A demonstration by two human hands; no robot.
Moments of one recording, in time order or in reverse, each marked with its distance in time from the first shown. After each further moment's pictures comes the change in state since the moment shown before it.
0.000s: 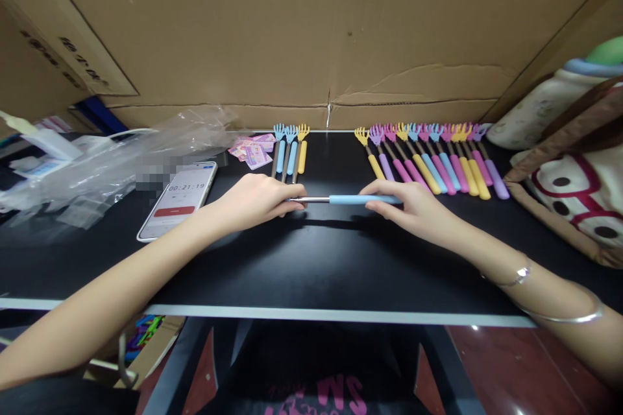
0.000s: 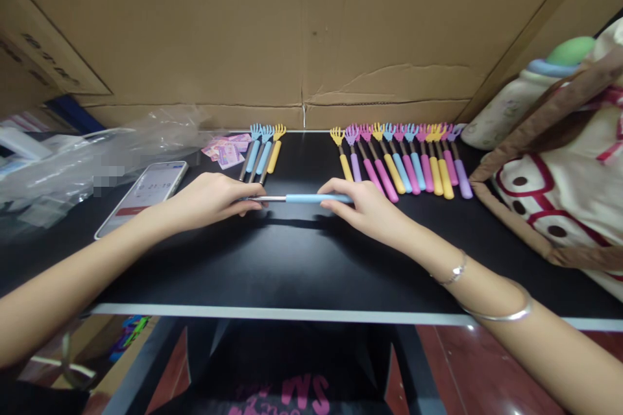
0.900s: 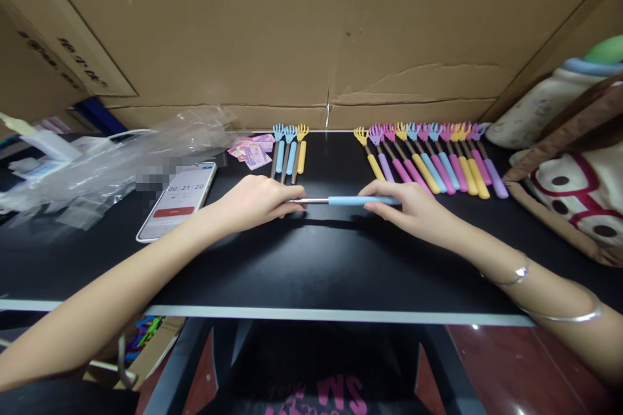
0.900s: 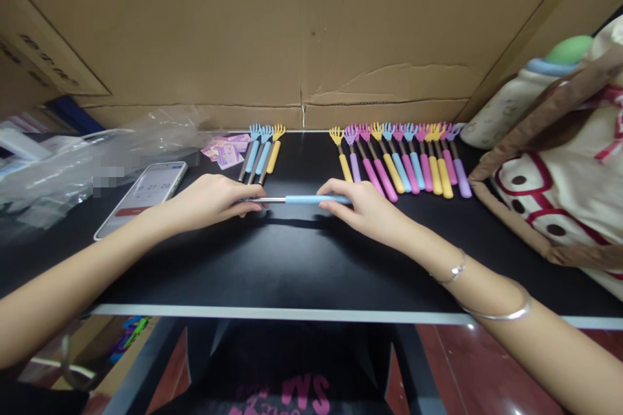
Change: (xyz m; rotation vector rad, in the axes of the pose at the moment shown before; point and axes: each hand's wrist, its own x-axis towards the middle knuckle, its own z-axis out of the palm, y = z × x) left_hand 0.001 0.001 0.001 0.000 -0.037 -0.010; right_hand -0.001 0.002 0.001 -0.016 -0.017 -0.013
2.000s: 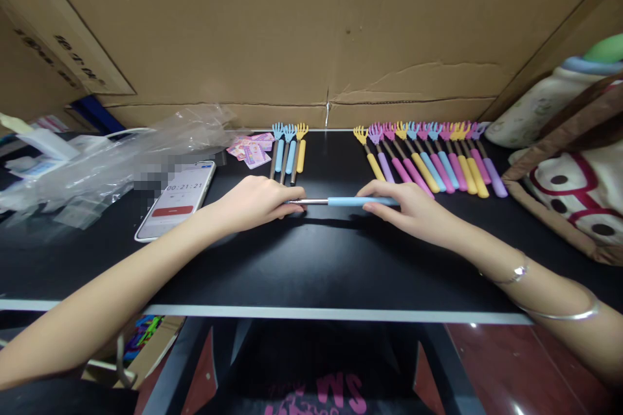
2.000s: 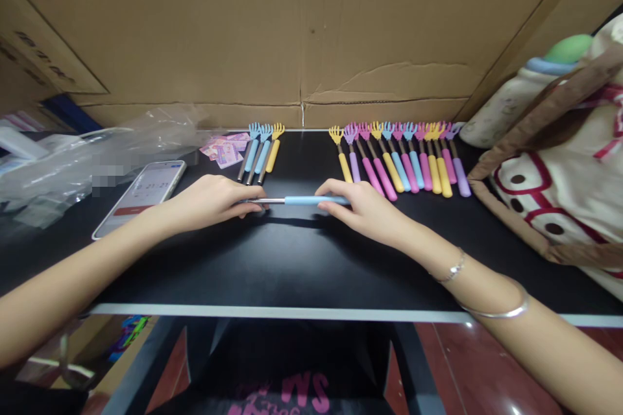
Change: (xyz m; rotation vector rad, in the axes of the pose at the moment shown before) left_hand 0.000 0.002 0.001 0.013 -0.041 -0.006; right_hand 0.001 -0.003 0.000 -0.025 -0.035 0.000
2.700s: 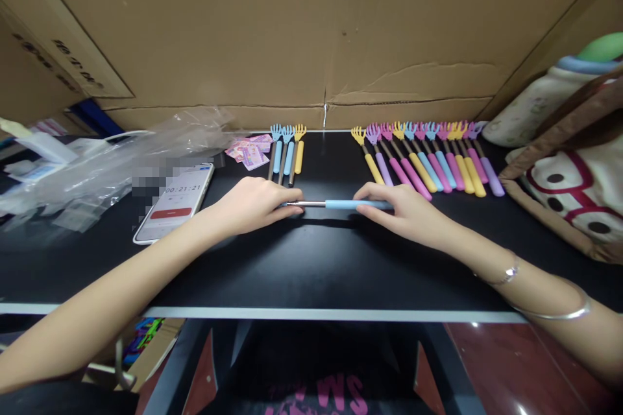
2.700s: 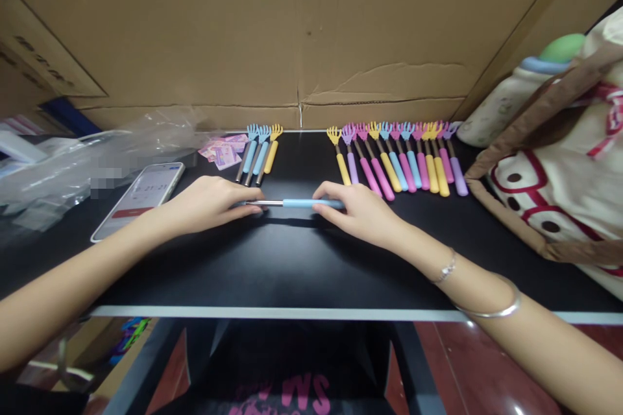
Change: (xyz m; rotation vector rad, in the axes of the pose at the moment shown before) left_hand -0.001 0.001 0.001 0.068 0.015 -0.002; right_hand 0.000 -0.002 0.005 -0.068 0.006 0.077
